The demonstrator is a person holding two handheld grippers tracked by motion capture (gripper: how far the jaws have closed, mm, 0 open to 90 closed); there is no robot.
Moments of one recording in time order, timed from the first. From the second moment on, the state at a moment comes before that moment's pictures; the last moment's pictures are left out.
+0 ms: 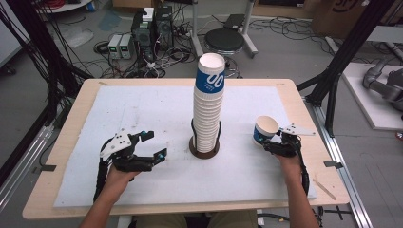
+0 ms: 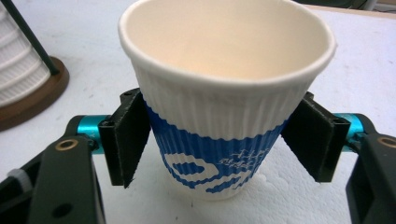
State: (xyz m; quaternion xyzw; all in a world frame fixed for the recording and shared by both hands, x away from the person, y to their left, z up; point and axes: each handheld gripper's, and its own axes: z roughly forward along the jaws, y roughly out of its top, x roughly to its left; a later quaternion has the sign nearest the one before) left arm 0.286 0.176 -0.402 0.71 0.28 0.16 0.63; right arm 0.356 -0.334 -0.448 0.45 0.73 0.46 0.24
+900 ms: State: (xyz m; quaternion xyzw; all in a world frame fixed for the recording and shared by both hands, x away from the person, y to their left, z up) left arm 0.287 0.175 -0.402 0.70 0.28 0.16 0.64; right arm 0.314 -0.359 -0.432 0.43 0.73 0.48 0.21
